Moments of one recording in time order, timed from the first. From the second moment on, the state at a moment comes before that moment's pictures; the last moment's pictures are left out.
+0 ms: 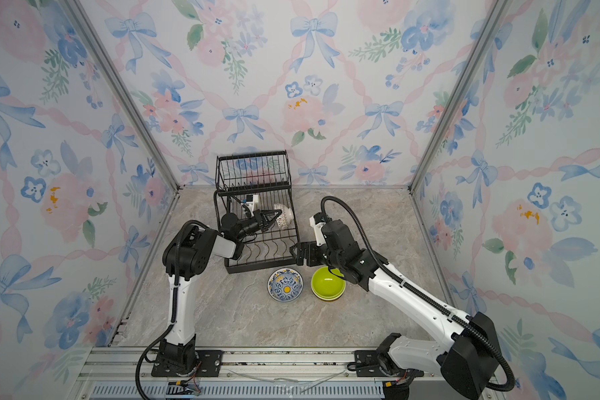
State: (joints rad) left arm -0.27 2.29 1.13 1.37 0.83 -1.35; right arm 0.70 1.22 0.98 -0.38 -0.12 0.51
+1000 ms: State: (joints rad) left arm -0.27 2.30 1.14 1.33 0.86 -1.38; right arm 0.72 1.22 0.98 -0.38 -0.12 0.52
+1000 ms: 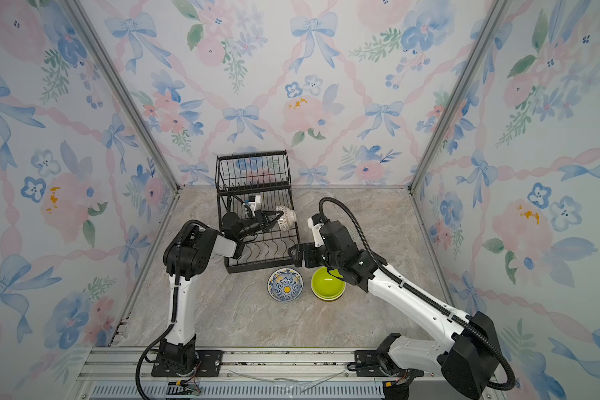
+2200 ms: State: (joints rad) left arm -0.26 2.23 1.09 1.23 0.80 -1.26; right arm 0.73 1.22 0.98 -0.38 -0.12 0.52
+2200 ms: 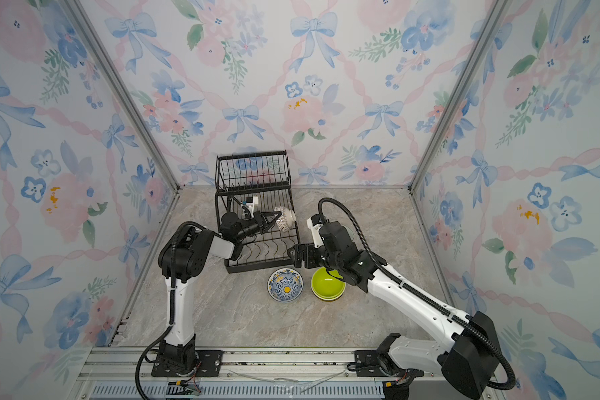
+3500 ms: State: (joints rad) left arm -0.22 2.27 1.09 1.26 0.70 -1.34; right arm 0.73 1.21 0.97 -0.38 -0.12 0.52
